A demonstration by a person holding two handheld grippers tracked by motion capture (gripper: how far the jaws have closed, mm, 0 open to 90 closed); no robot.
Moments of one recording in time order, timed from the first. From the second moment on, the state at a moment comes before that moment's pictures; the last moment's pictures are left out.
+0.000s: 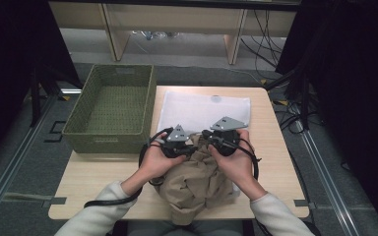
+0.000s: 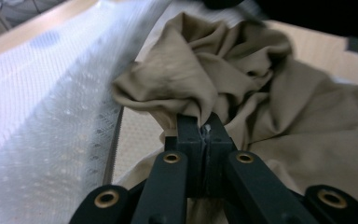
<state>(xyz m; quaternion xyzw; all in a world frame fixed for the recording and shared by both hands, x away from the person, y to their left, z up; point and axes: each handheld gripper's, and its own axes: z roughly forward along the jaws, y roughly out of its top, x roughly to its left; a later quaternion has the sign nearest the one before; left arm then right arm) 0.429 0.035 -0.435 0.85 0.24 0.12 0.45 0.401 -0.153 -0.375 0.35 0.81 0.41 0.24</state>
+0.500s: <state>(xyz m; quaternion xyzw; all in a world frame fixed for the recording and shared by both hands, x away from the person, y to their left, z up) 0.437 0.052 -0.441 0.84 0.28 0.14 0.44 0.401 -0.153 -0.376 0.35 0.81 0.40 0.24</state>
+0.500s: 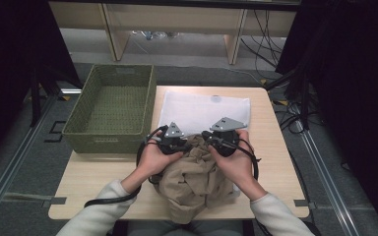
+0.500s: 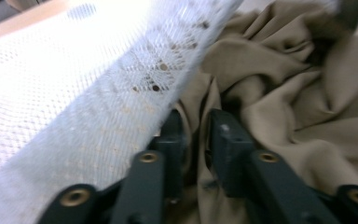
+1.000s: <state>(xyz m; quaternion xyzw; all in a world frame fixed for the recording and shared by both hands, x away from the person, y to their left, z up) 0.385 0.079 -0.415 0.82 0.26 0.09 0.50 0.403 -0.156 -0.377 0.36 0.81 0.40 0.24</state>
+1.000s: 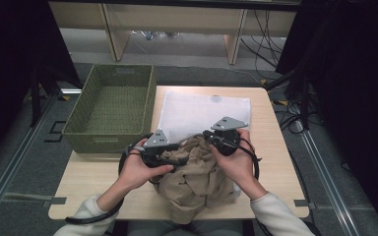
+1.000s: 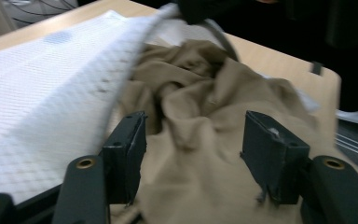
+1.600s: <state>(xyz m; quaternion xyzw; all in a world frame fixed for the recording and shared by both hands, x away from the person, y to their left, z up) 0.364 0.059 -0.404 0.84 0.20 0.08 0.50 0.403 -0.157 -0.375 0.35 0.81 0.40 0.25</state>
